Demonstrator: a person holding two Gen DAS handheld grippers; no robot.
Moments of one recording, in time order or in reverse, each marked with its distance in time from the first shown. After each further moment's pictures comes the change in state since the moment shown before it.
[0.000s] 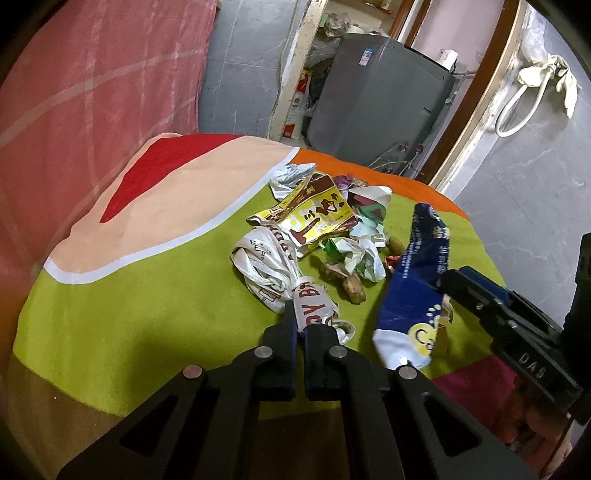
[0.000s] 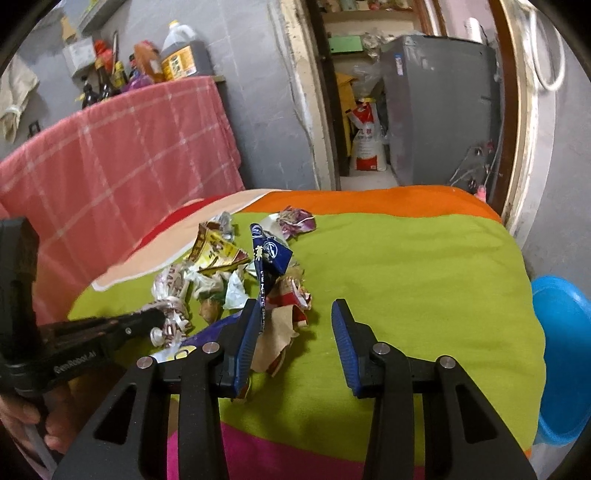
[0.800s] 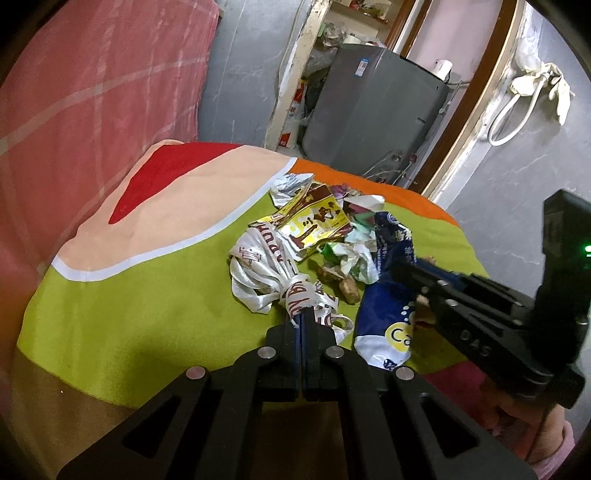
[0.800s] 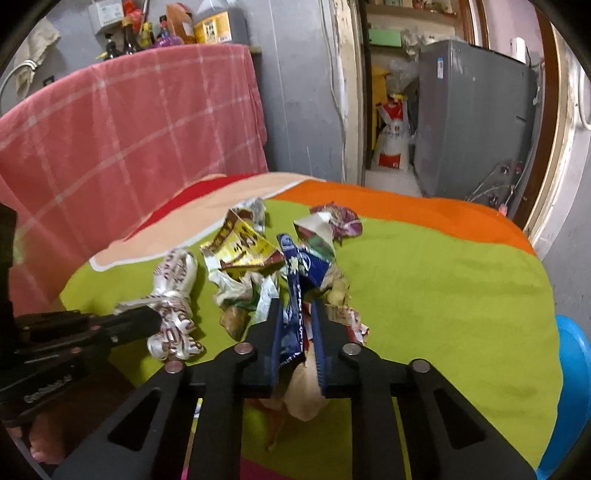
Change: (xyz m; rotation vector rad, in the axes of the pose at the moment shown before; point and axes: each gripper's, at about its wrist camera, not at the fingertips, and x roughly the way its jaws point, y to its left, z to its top) left arm -0.013 0.004 -0.003 -0.011 -0.044 -0.038; right arm 0.035 0.031 0.012 -0.117 0.082 0.023
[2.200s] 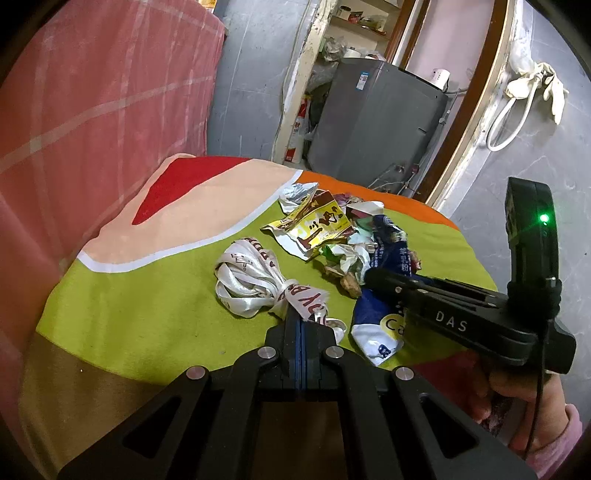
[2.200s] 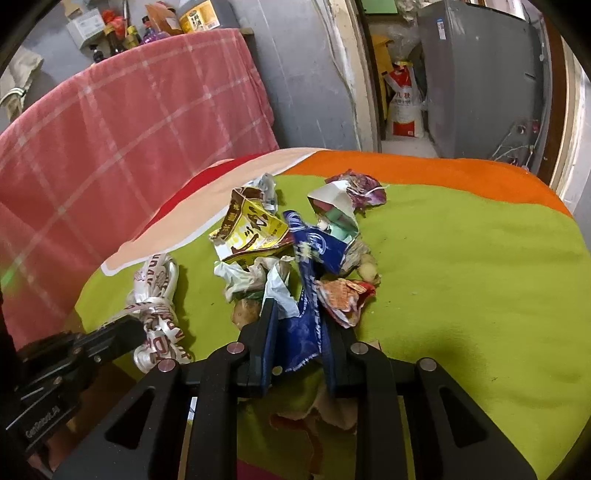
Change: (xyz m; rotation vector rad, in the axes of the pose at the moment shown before) left arm -0.020 -0.002 -0.015 0.019 -0.061 0.037; right arm 0.017 -0.006 -0.005 0.103 0.072 0.118
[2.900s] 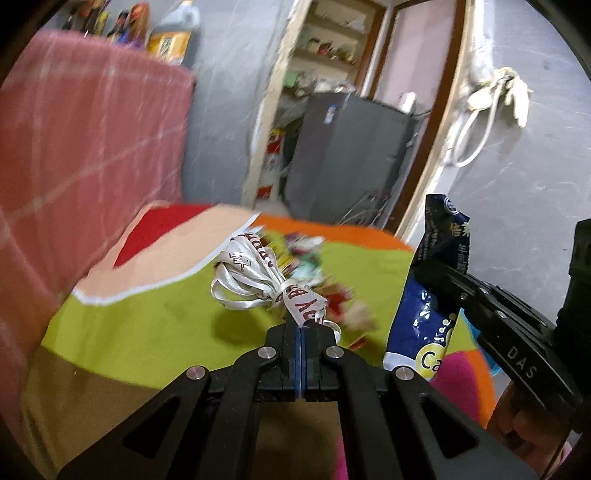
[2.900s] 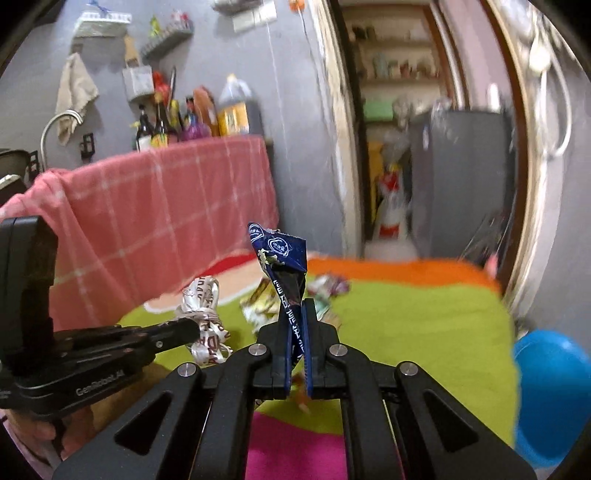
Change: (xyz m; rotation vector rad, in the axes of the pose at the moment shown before) left arm -0.038 -0.050 0.002 0.083 -0.168 -0.069; right arm -0.129 0.019 -0.035 -0.117 -0.438 -0.077
